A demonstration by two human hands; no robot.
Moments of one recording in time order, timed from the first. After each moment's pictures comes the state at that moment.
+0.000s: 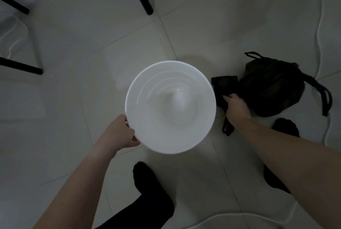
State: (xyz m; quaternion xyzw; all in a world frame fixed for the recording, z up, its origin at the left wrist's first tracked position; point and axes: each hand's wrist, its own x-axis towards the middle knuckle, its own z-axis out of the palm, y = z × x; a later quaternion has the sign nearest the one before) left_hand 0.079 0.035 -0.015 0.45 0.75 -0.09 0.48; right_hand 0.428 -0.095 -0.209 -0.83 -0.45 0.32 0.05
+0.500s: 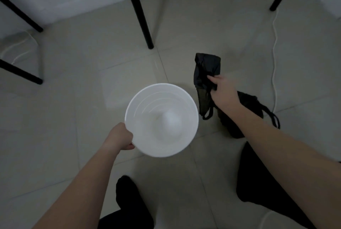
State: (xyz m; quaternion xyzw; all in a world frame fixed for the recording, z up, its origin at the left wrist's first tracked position) left_hand 0.095 0.021 0.013 0.50 0.75 -0.07 0.44; right_hand 0.462 -0.018 -0.021 -0.79 -0.51 0.22 0.26
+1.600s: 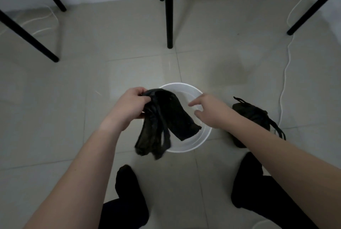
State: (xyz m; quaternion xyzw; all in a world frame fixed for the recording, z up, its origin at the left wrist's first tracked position) left_hand 0.091 0.046 0.112 0.49 0.64 0.15 0.57; right_hand 0.341 -0.018 0.101 -0.69 -0.64 0.35 -0.03
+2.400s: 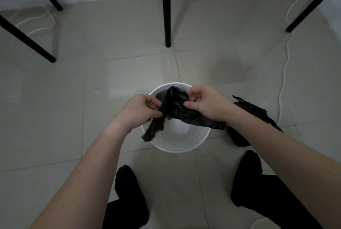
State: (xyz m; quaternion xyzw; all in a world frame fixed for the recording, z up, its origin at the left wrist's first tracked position) left_hand 0.102 0.038 0.107 0.55 0.62 0.06 0.56; right_hand 0.335 -0.006 0.117 -0.66 -0.55 0.48 0.20
